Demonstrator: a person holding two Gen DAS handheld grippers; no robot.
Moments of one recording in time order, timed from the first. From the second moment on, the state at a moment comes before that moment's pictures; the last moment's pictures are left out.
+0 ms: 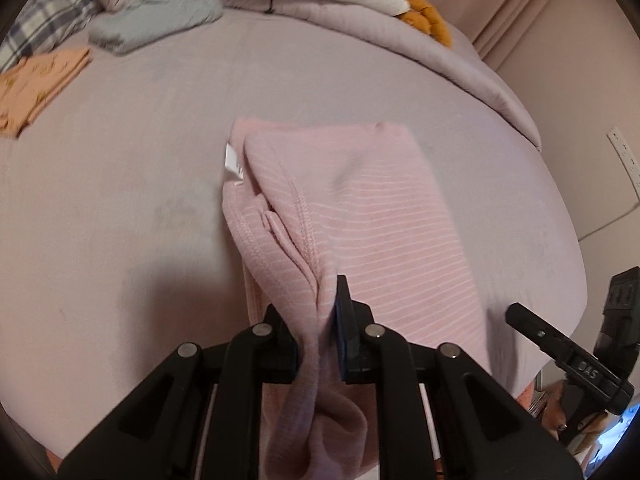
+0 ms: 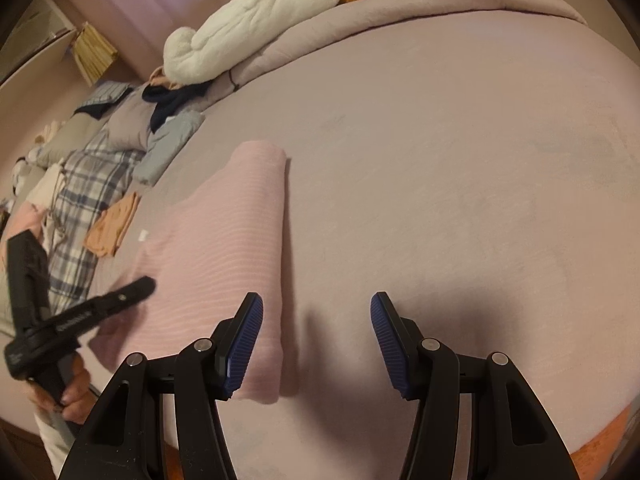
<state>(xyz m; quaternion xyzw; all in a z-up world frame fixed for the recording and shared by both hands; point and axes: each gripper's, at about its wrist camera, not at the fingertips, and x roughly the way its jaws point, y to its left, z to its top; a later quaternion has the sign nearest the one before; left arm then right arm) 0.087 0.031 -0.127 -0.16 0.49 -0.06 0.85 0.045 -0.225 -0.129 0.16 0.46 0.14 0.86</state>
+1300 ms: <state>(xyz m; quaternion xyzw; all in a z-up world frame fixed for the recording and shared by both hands) 0.061 0.028 -0.161 -0.21 0.51 -0.12 0.82 0.098 -0.176 -0.166 0.18 0.51 0.29 0.79</state>
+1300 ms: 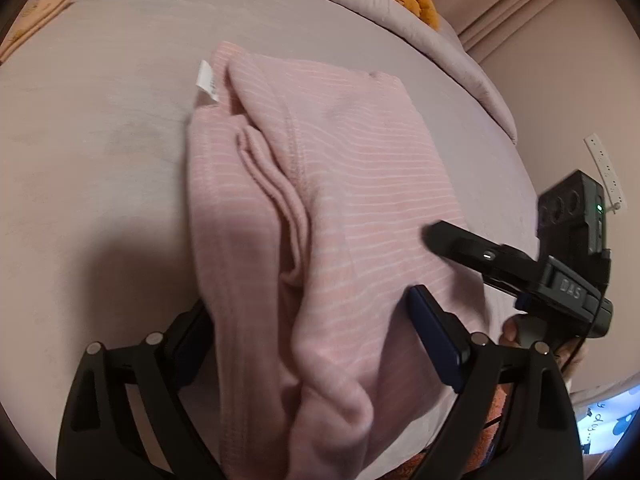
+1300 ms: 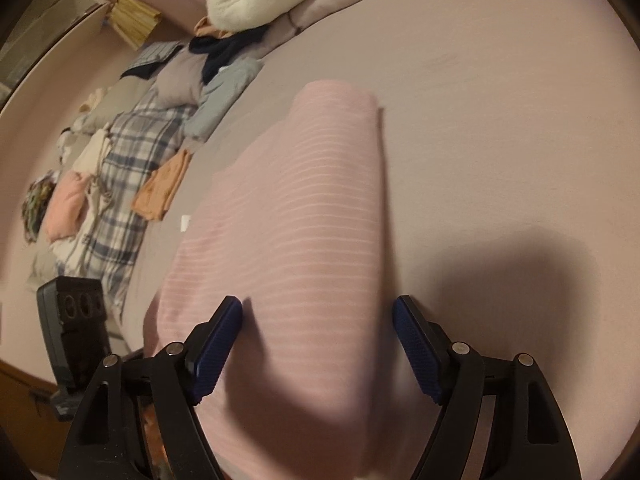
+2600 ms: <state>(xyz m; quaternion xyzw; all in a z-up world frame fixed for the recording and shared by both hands) 0.110 -0.009 -0.121 -0.17 0.45 -0.13 0.87 0.125 -0.159 -0.121 0.11 0.44 0.30 0.84</state>
